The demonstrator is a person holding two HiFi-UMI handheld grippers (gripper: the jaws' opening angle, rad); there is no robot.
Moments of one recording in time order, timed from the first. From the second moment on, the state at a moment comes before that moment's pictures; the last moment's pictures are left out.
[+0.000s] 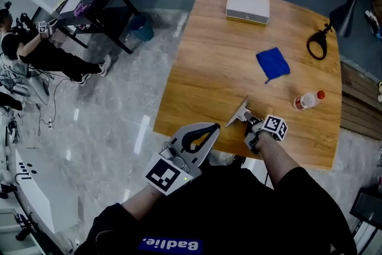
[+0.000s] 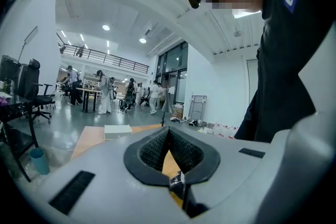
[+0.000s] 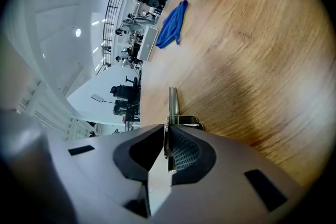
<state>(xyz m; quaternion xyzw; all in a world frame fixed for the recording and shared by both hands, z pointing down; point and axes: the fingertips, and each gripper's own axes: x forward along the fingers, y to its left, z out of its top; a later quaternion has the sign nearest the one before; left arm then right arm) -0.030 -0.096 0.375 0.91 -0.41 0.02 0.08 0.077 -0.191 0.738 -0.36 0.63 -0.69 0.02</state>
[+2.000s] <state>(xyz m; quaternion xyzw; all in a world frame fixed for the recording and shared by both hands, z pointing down) 0.035 -0.104 0.348 0.95 -0.30 0.00 0.06 0.042 -0.108 0.351 -0.23 0.97 0.00 -0.03</state>
